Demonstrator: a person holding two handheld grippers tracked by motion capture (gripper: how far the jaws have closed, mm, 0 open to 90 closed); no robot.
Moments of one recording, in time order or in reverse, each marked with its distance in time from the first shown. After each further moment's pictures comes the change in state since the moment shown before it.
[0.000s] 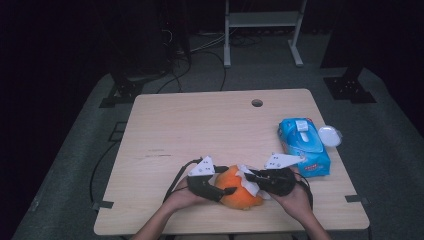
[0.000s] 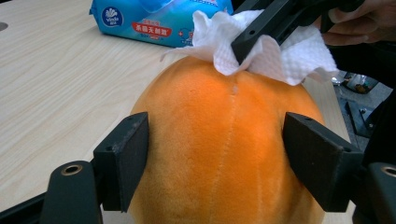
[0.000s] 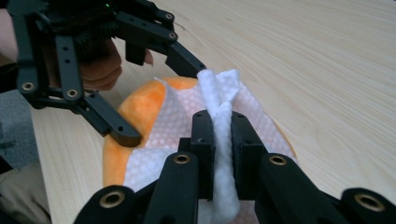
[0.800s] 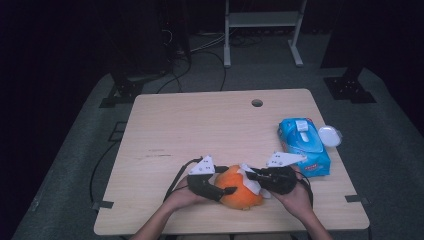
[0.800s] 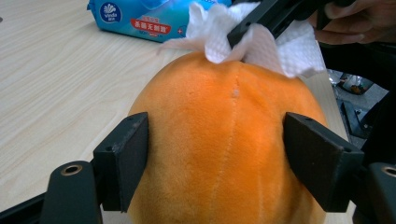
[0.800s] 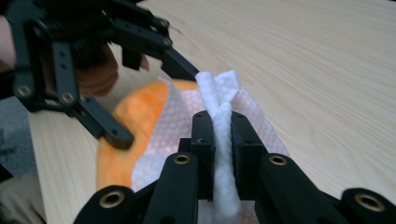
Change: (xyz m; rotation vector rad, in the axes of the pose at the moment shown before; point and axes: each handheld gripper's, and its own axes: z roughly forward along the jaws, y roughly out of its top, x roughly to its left) left arm 0.003 -0.001 0.001 0.001 -0.014 -0.020; right arm -0.005 0.001 0.000 -0.022 0.008 0.022
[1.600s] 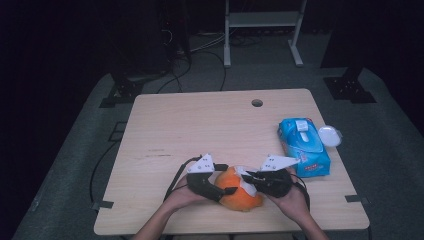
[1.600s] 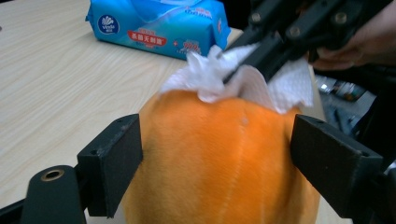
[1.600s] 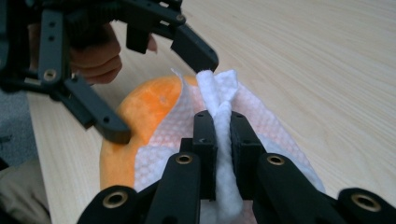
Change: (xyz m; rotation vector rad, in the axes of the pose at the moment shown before) left arm -0.001 0.009 -0.006 -0.024 -0.032 -0.056; right arm 0.013 0.000 0.006 0.039 -0.006 -0.045
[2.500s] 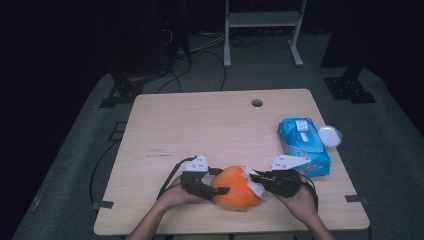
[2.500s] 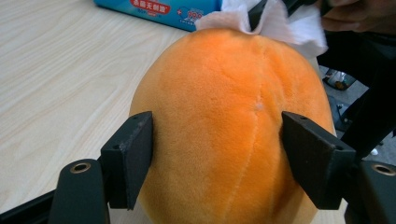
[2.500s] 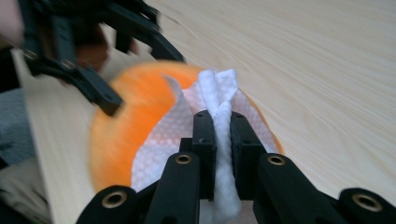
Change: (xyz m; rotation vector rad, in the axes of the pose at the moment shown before) left arm 0.012 -0.016 -0.010 0.071 -0.012 -0.004; right arm -0.015 -0.011 -0.015 0.001 -0.027 0.049
